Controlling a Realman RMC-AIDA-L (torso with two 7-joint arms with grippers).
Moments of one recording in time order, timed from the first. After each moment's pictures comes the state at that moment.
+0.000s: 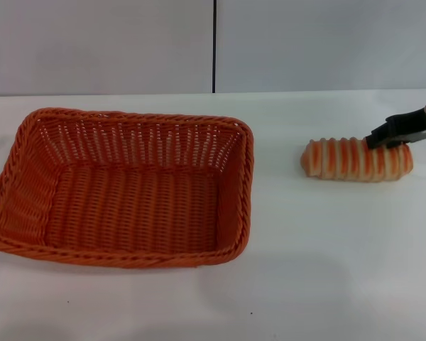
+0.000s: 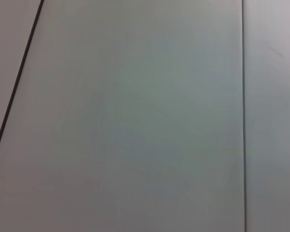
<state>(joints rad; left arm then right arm) -0.17 -2.06 0.23 0.49 1.42 1.90 -0.99 0.71 2.04 -0.96 -0.99 -2.66 -1.37 2.70</state>
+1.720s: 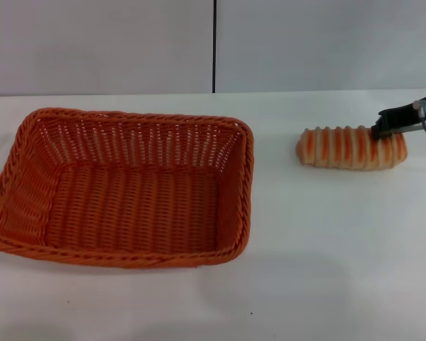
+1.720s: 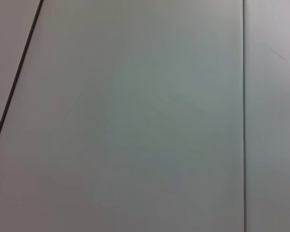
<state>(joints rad) -0.19 -2.06 0.23 0.49 1.42 1.89 -1.00 0.74 2.05 -0.97 -0.92 -2.70 -1.26 2.69</state>
